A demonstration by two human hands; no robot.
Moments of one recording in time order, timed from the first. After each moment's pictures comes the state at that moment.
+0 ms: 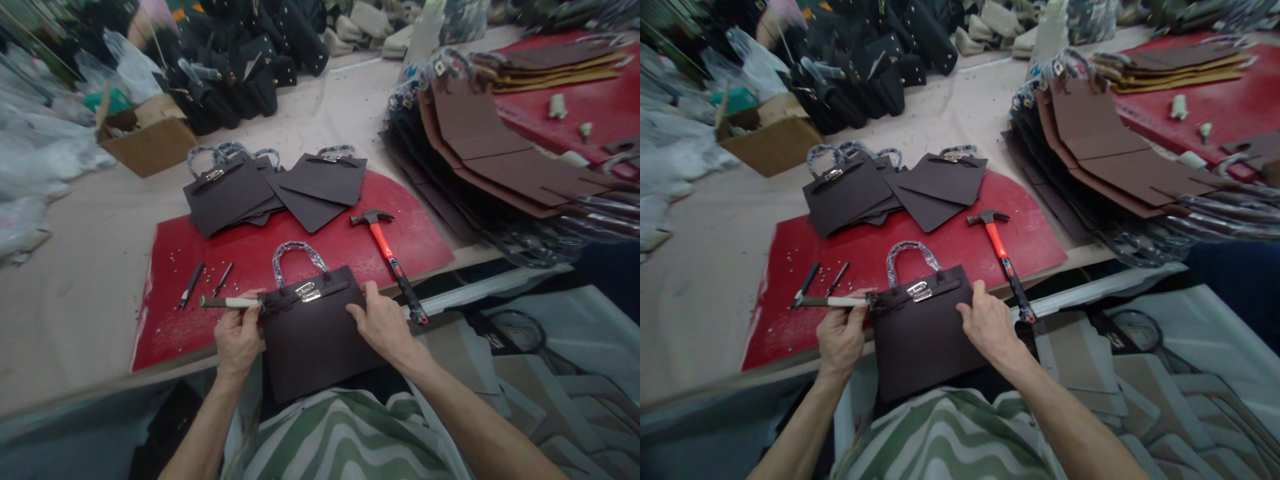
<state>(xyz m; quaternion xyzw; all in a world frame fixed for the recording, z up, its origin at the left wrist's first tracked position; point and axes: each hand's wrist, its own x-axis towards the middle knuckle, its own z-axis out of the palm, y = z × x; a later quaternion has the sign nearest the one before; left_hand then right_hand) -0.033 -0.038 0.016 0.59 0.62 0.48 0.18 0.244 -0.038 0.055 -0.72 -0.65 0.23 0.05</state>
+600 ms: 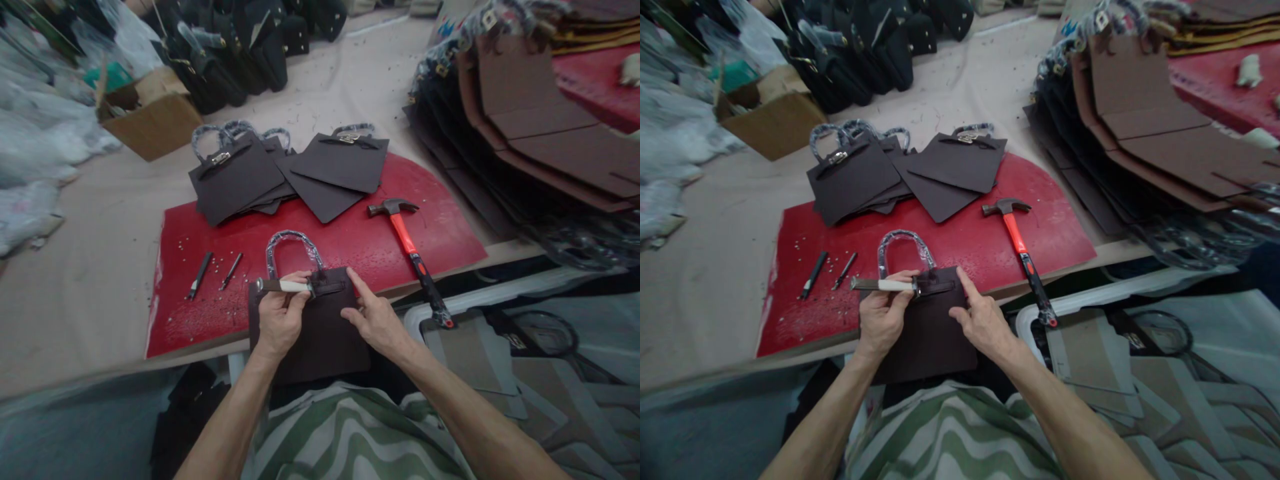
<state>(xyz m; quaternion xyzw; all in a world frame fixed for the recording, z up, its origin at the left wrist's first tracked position) 0.019 -0.014 0.029 0.64 0.50 0.51 0.28 0.233 -0.028 0.024 -0.59 -0.62 0.46 0.21</state>
